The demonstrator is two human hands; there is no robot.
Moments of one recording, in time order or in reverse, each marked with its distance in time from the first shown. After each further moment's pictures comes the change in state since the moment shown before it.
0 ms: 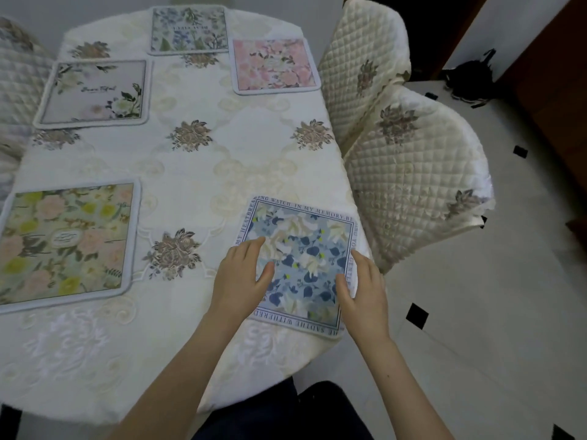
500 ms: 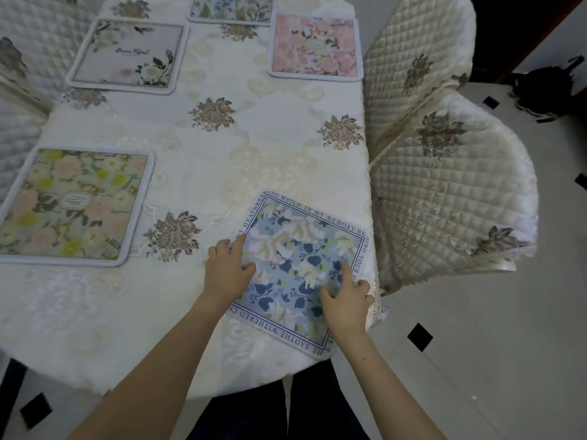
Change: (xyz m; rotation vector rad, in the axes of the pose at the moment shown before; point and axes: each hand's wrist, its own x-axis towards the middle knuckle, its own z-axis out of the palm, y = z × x) left_hand 0.036 -0.040 0.049 0.092 -0.103 -0.482; right_hand 0.062 0.030 0.038 -0.168 -0.351 0.292
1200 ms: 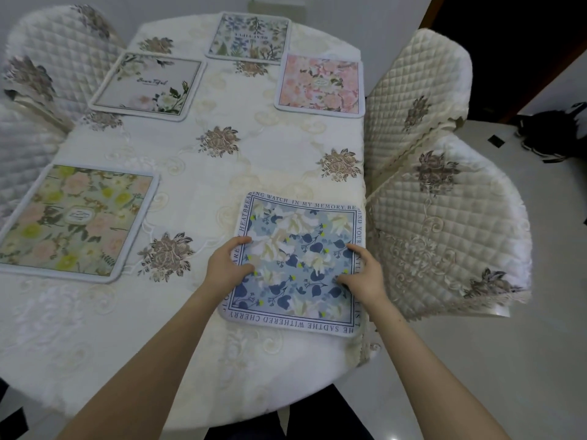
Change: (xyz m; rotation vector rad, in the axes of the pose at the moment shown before) left_hand 0.026 0.045 -0.033 -0.646 0.079 -0.097; right_hand 0.103 -0.026 -0.076 0.436 -0.160 -0.179
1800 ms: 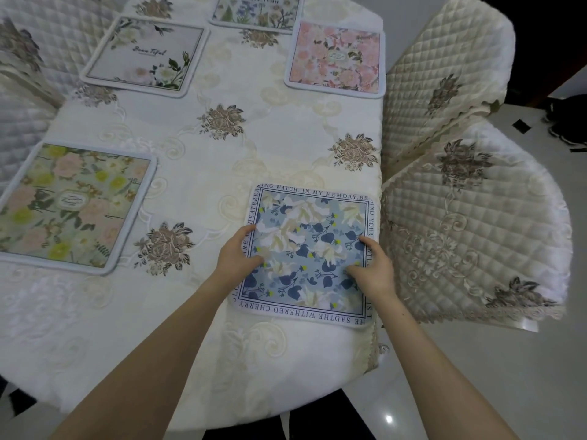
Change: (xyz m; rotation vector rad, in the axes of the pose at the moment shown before) left_hand 0.038 -0.021 0.020 0.021 -0.064 -0.055; right_hand 0.040 0.017 0.010 -0.067 0.065 0.025
